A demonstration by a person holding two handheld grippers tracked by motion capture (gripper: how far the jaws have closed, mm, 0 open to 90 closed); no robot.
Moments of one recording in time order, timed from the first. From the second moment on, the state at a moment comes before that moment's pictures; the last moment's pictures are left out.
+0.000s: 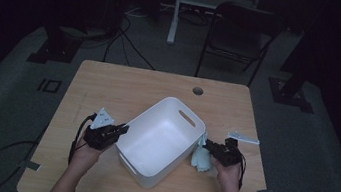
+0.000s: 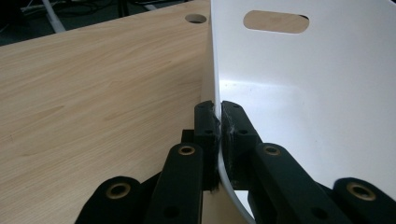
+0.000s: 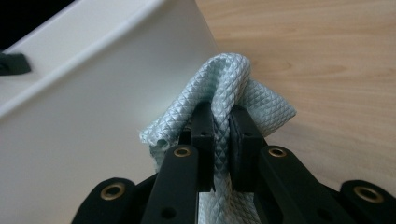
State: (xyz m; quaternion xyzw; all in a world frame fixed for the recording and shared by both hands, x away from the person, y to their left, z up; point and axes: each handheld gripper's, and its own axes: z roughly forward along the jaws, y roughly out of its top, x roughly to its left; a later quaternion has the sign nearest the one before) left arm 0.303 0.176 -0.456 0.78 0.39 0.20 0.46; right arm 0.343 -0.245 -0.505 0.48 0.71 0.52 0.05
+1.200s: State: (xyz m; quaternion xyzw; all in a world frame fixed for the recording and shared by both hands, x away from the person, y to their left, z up) left arm 0.298 0.167 -0.457 0.77 0.39 0.21 0.45; right arm 0.312 -0.233 -0.472 0.43 0.70 0.57 0.04
